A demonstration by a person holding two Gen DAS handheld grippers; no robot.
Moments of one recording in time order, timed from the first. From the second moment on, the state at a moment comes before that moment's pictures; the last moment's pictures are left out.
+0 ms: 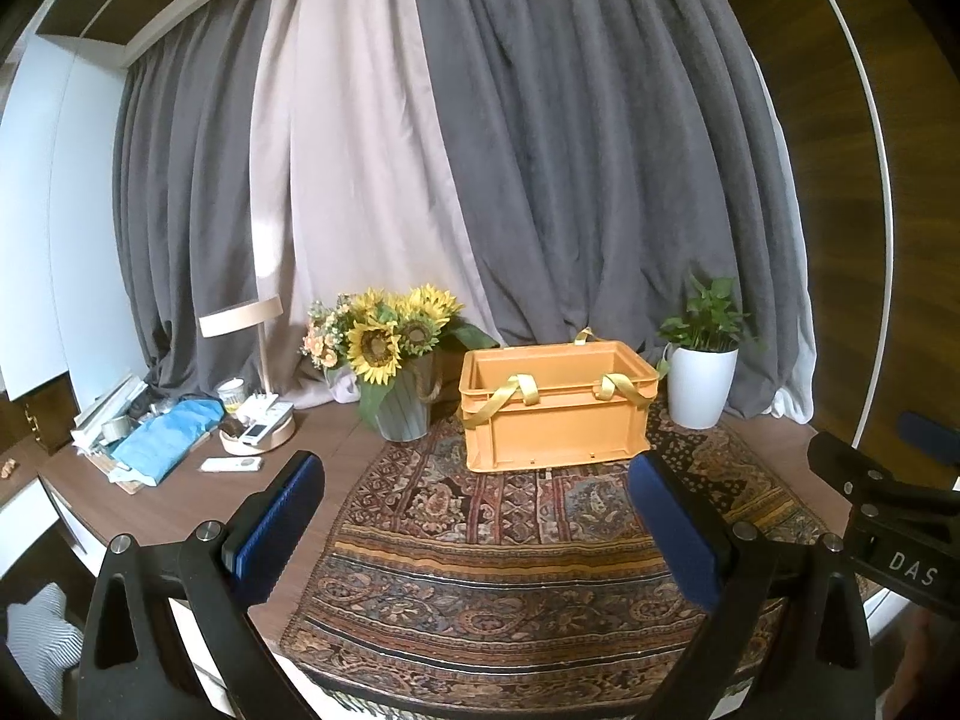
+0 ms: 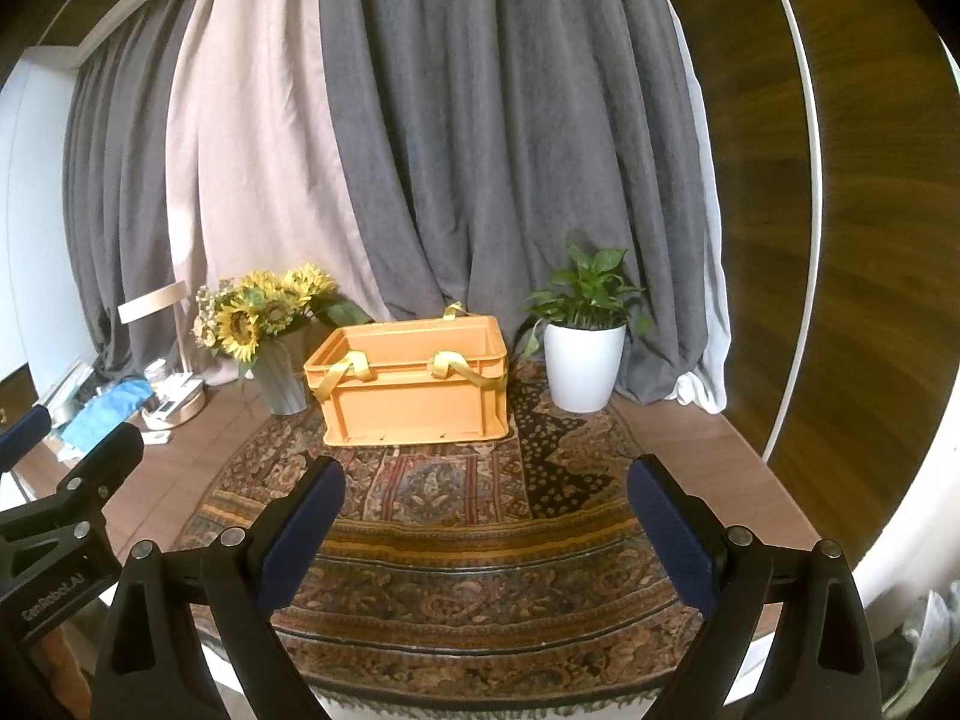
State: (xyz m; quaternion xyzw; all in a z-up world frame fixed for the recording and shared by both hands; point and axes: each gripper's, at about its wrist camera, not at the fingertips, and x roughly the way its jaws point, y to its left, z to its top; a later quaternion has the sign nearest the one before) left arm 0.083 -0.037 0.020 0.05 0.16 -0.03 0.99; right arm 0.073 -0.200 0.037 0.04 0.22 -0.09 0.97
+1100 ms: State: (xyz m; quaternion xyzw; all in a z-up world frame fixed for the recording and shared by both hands) left arm 0.069 -0.037 0.027 0.05 0.15 -0.03 0.99; right arm 0.058 -0.201 0.044 0.03 0.21 -0.09 0.97
